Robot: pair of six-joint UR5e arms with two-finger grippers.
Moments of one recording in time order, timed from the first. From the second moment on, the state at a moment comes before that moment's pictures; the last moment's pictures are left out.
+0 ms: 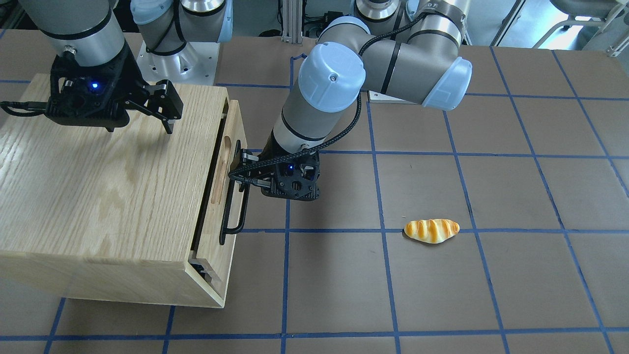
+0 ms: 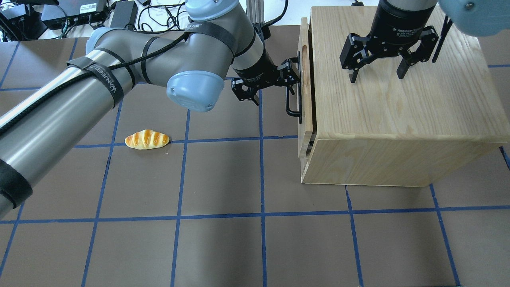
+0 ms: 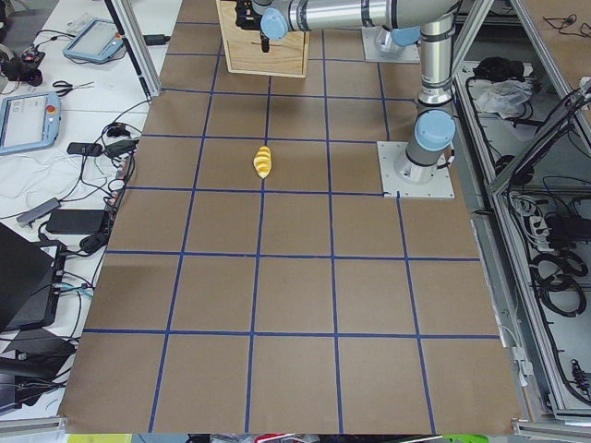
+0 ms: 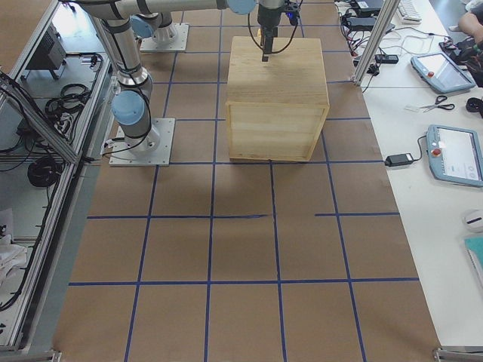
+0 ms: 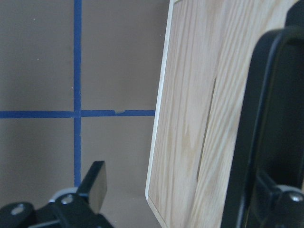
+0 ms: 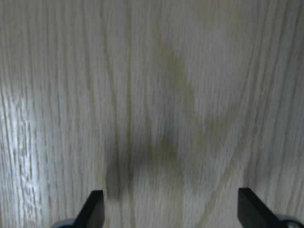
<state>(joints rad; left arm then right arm) -1.90 -1.92 -1.51 -1.12 1.28 -0.41 1.60 -1.49 1.43 -1.47 -1.61 0.02</state>
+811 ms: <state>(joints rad) -1.82 -1.87 -1.51 -1.25 1.34 -0.25 1.60 -1.49 1.43 -1.47 -1.61 0.02</state>
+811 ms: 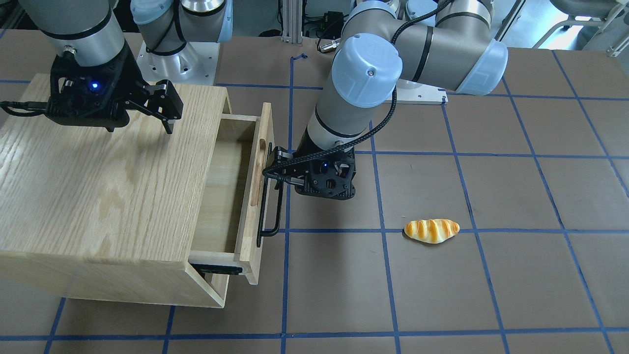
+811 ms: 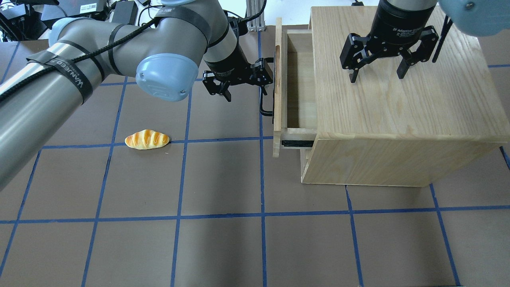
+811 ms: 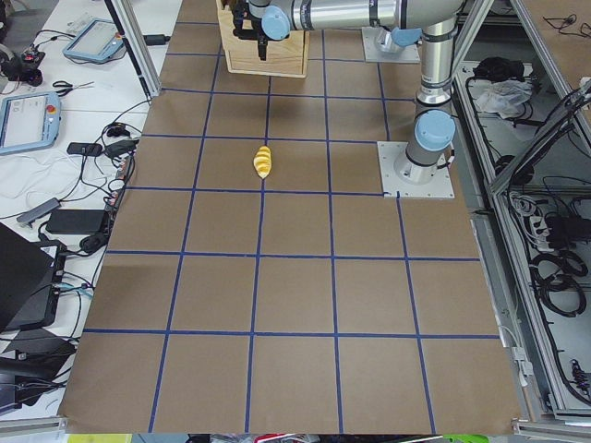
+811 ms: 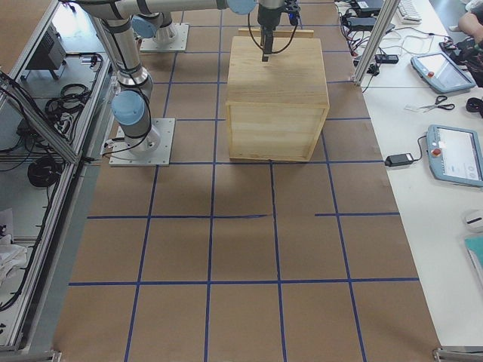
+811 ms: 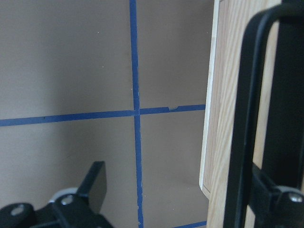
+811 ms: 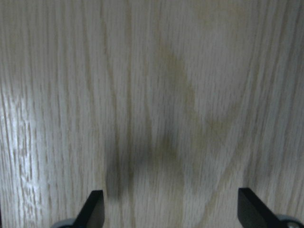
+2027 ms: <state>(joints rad) -1.65 -1.80 -1.54 -1.40 1.35 -0.06 1.60 -1.49 1.43 -1.47 -1.61 0.02</state>
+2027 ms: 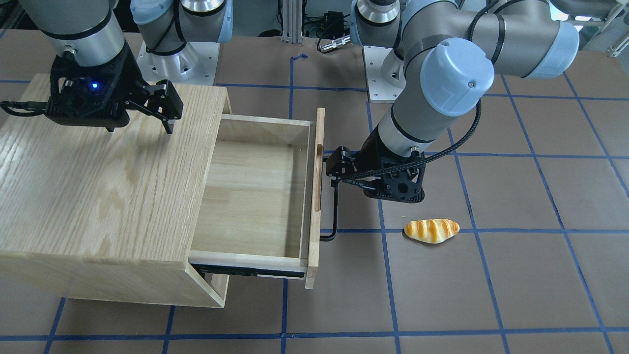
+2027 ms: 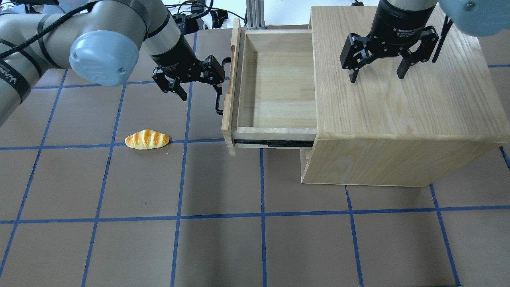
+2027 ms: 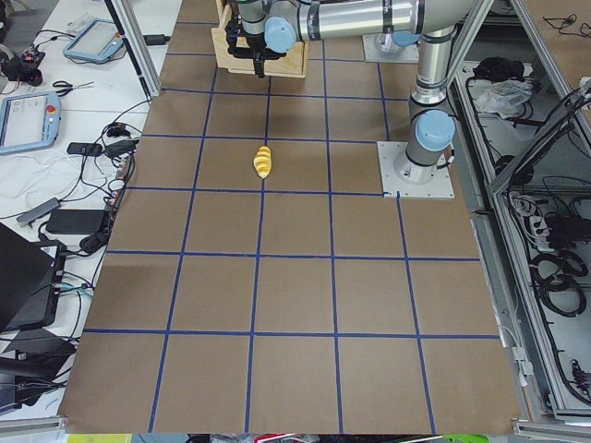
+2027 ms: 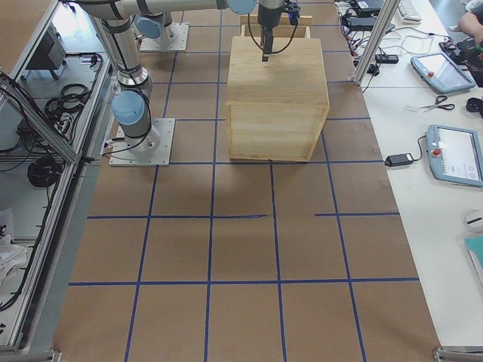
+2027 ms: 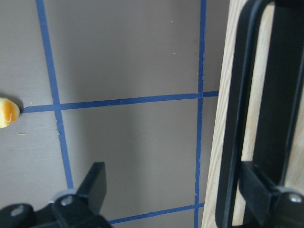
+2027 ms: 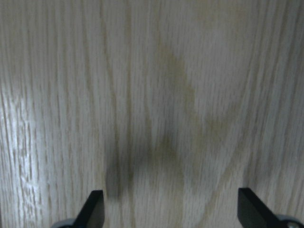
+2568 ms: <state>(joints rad) -1.61 -1.78 -1.53 -1.44 1.35 -0.04 1.60 -1.49 1.43 -1.47 -1.61 0.02</state>
